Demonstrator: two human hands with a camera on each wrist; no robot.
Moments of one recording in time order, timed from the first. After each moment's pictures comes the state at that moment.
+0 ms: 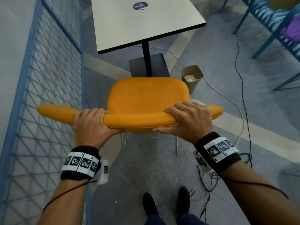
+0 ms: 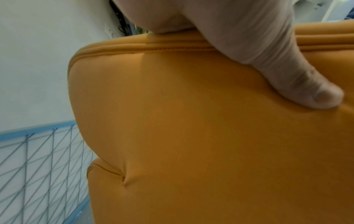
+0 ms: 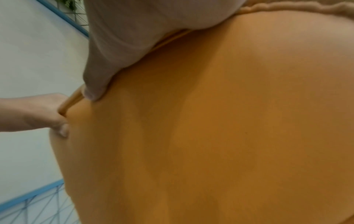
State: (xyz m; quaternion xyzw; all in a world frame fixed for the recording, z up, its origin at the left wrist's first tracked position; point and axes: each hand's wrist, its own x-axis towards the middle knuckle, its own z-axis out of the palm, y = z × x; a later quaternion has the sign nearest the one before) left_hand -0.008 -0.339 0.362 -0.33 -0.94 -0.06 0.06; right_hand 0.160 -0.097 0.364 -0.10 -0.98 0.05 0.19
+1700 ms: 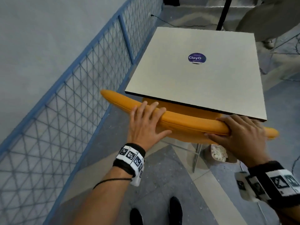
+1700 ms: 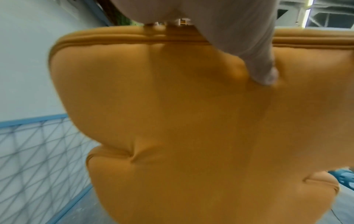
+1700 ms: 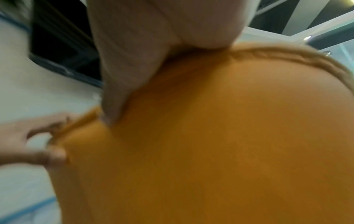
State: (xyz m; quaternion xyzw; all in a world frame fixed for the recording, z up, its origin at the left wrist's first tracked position) left_hand -0.248 0.007 0.346 -0.21 -0.97 -0.08 0.10; right_hand -0.176 0.291 0.383 0.00 -0.99 0.07 0.09
